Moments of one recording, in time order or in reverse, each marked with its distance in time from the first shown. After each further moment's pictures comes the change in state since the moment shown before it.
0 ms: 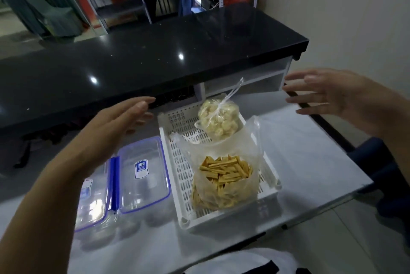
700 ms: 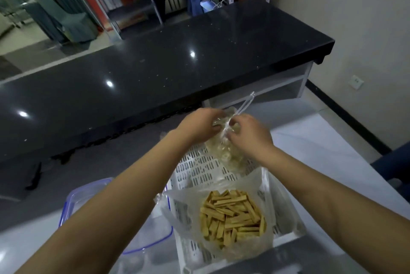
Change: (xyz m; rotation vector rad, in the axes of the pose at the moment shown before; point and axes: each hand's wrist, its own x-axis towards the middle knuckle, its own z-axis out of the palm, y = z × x) left_hand 0.207 -0.029 0.130 0.804 -0.206 0.154; right_hand 0.174 0.102 0.131 -0.660 0.247 -0.091
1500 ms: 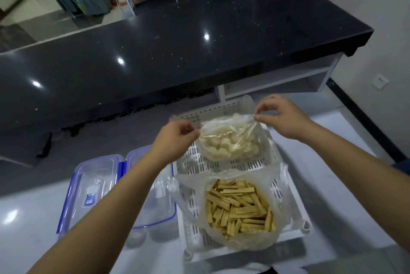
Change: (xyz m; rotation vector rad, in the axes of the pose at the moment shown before) left_hand -0.102 -0.037 0.010 -0.546 0.169 -0.438; right_hand 0.024 0.039 -0.041 0.294 -0.227 -0.163
